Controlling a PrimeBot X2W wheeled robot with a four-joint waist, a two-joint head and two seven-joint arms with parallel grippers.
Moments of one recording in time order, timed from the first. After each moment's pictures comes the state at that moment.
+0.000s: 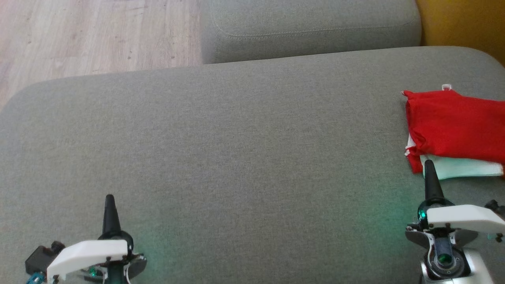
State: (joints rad) left arm -0.04 0.06 -0.03 0.28 -1.27 -0.12 -0.03; right arm -0.09 -0.05 -0.04 0.33 1.18 0.12 -0.02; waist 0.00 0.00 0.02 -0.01
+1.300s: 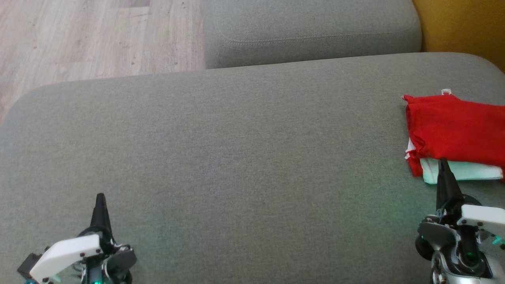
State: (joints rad) left arm -0.06 0.05 0.04 0.28 -1.62 -0.12 0.08; right arm -0.09 -0.05 -0.11 0.29 1.61 0.12 0.09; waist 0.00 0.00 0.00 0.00
